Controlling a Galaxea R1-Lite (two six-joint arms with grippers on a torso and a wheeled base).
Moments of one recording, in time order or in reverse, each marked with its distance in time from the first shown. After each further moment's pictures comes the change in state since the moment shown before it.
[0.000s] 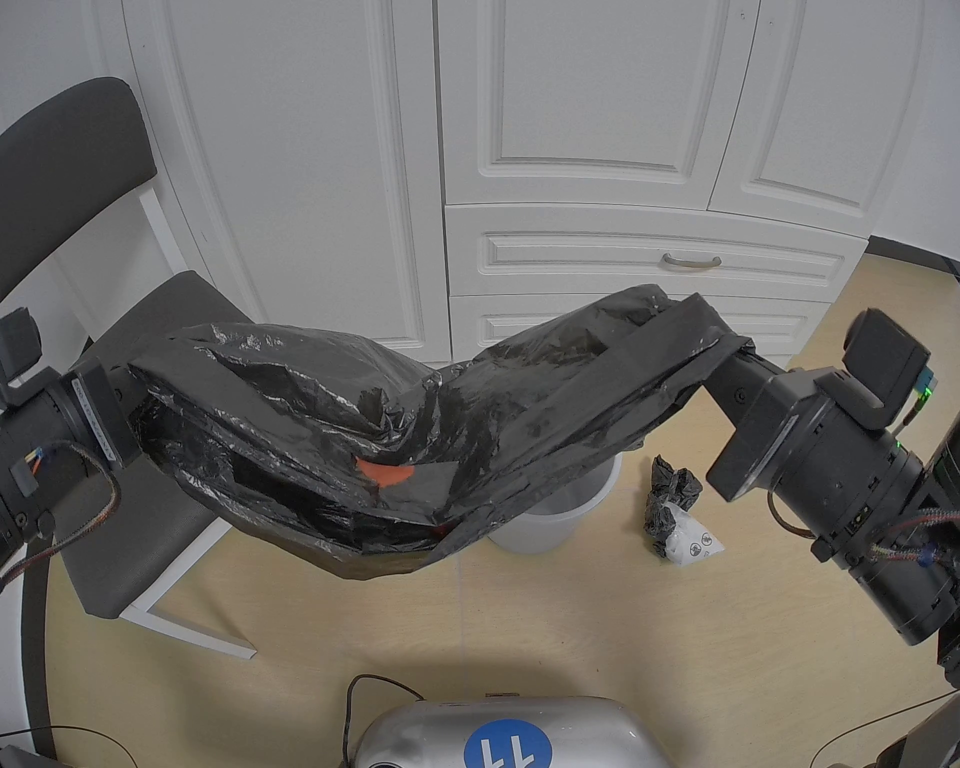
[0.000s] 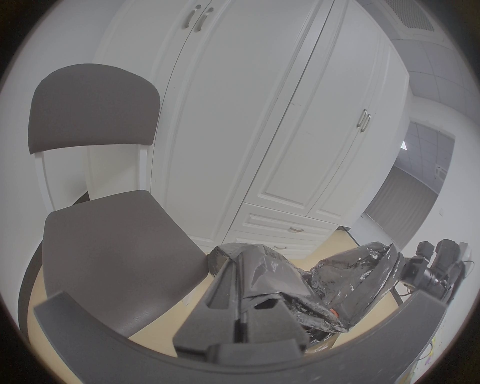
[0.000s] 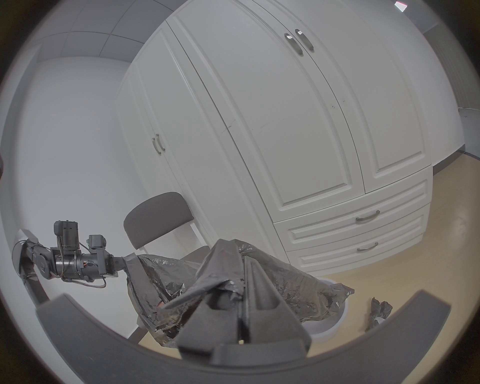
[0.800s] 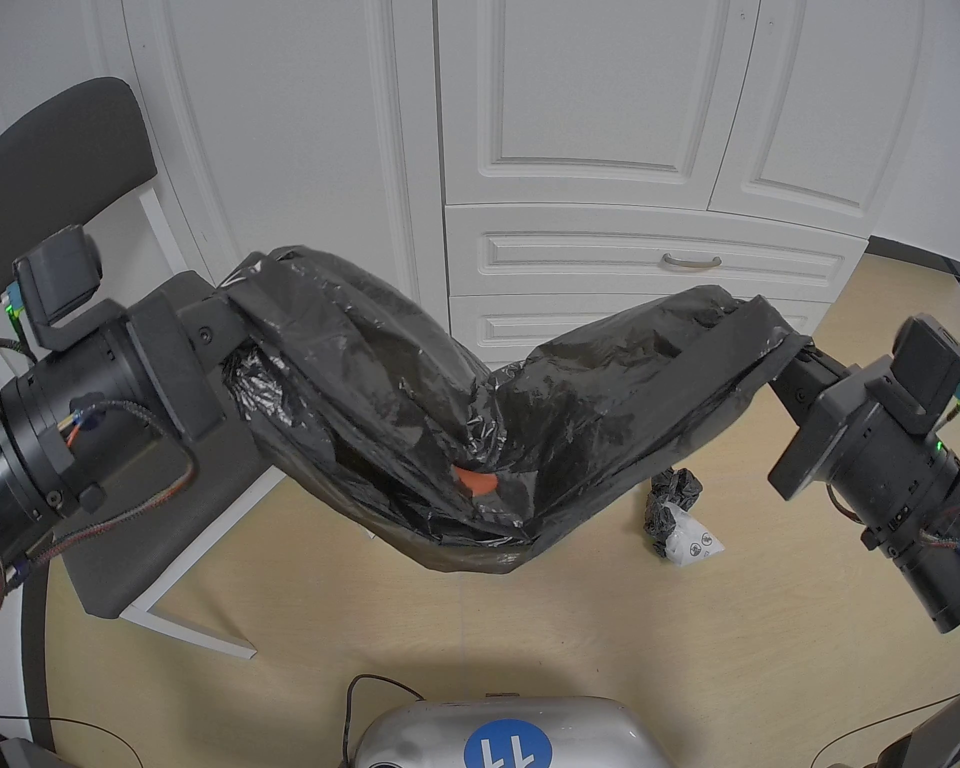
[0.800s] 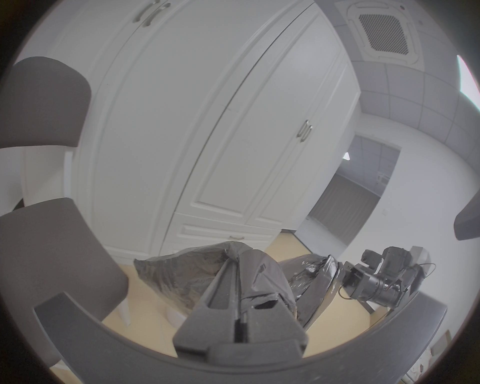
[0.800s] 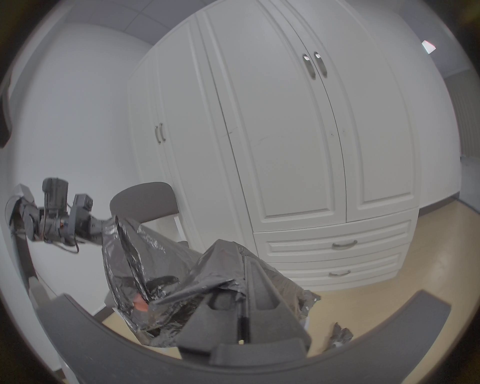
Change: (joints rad) left arm -0.199 0.132 -0.077 -0.213 -0.149 0.038; right arm -0.059 -0.096 0.073 -0.002 -0.009 -0.211
